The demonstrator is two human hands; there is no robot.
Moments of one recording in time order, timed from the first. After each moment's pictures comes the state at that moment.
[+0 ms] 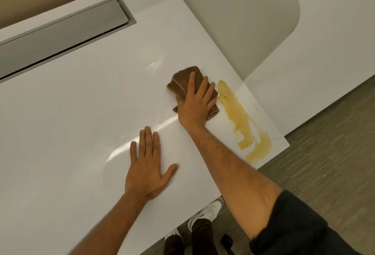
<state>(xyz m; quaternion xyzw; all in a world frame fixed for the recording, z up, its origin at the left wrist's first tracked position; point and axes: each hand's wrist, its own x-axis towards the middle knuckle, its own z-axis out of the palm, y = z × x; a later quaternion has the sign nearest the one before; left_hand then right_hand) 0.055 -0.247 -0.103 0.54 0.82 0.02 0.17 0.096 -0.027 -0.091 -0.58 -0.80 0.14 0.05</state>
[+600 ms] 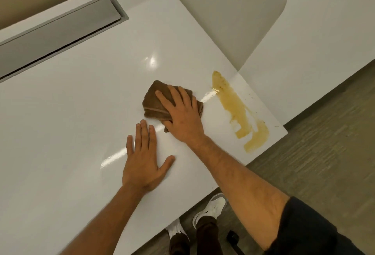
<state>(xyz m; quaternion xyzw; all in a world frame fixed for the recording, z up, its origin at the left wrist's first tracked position) 0.055 -0.247 -0.105 0.53 0.83 0.03 0.17 0.132 -0.065 -0.104 -0.34 -0.93 0.14 0.08</state>
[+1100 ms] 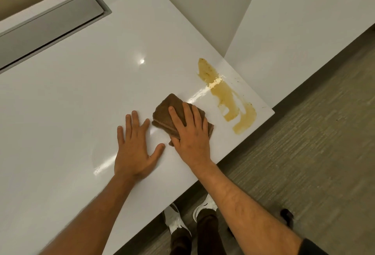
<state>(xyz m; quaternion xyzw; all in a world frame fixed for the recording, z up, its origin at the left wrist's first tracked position) 0.056 -0.250 -0.104 0.53 0.82 0.09 0.18 0.215 -0.143 -0.107 -0.44 -0.89 0.10 0.08</state>
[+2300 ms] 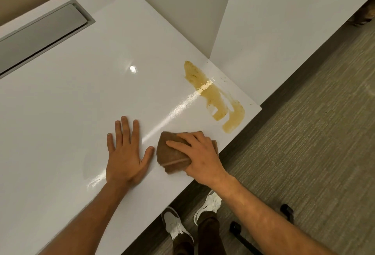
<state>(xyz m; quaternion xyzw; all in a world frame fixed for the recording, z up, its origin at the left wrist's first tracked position) 0.054 -0.253 -0.107 0.56 0.81 0.05 0.15 0.280 -0.158 -0.072 -0.36 -0.89 0.29 0.07</state>
